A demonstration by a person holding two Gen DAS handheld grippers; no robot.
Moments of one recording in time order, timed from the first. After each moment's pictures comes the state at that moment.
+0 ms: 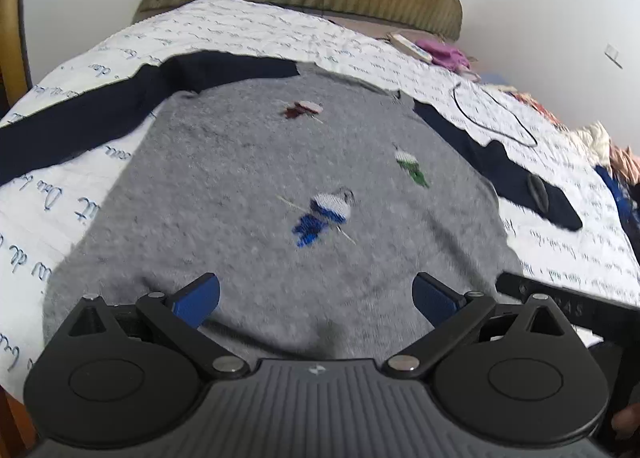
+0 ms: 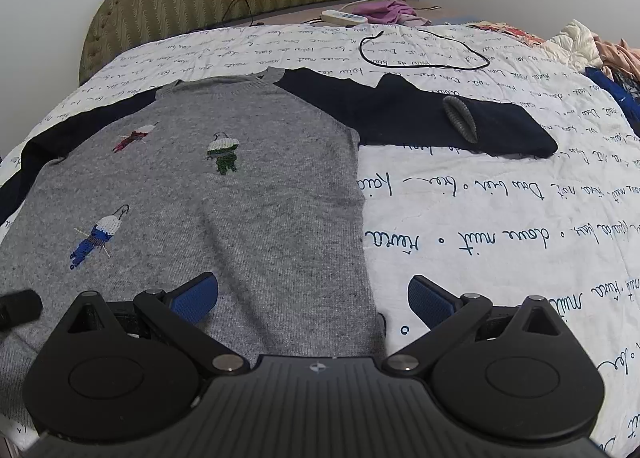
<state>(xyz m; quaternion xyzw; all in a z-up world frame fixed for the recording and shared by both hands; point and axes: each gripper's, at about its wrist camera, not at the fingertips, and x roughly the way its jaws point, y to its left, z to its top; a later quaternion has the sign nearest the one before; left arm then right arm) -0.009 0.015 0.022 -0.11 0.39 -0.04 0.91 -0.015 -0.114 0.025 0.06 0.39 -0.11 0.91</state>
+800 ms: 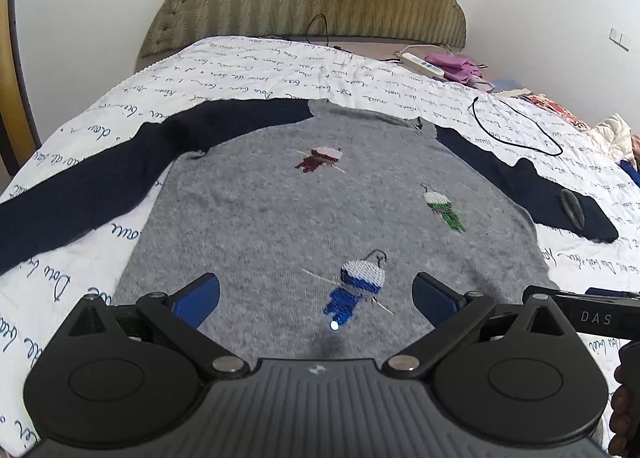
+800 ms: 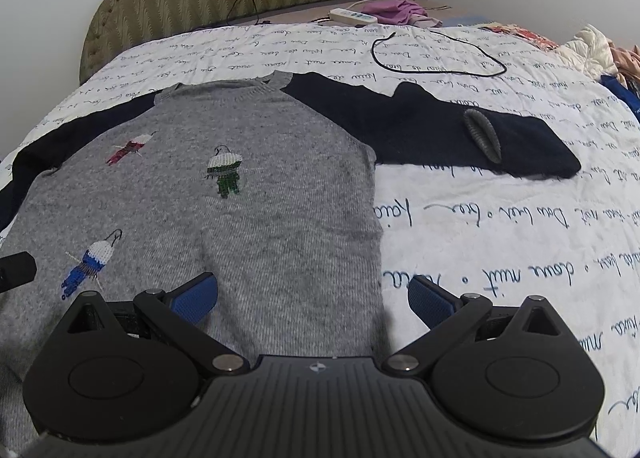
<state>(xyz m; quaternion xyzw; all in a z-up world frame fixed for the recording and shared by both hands) 0.046 0.031 0.033 -0.05 0.36 -0.03 0.93 0.025 -0.116 0.022 0.06 0.39 -0.10 0.91</state>
